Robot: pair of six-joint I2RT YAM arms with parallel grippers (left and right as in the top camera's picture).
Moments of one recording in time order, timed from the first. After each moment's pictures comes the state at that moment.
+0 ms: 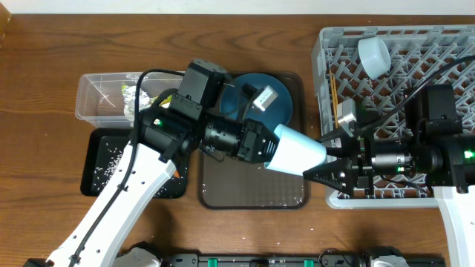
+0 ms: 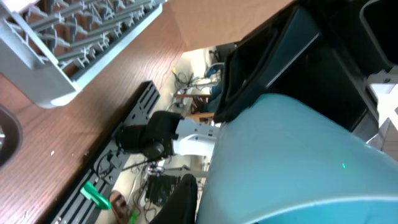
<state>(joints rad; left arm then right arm) -0.51 1.38 1.36 -0.88 1.20 -0.46 0.09 1.19 1.40 -1.43 -1.22 -0.68</state>
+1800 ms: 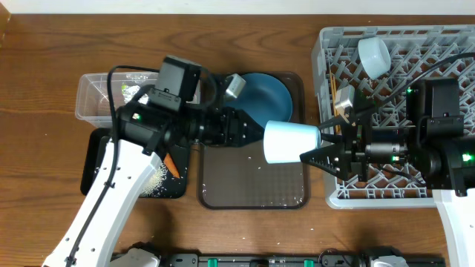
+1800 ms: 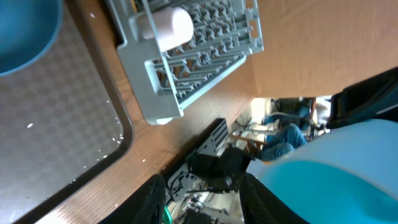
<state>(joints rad) -0.37 1.37 1.37 -0.97 0.90 -0.43 0.11 1.17 1.39 -1.23 -1.10 -0.46</state>
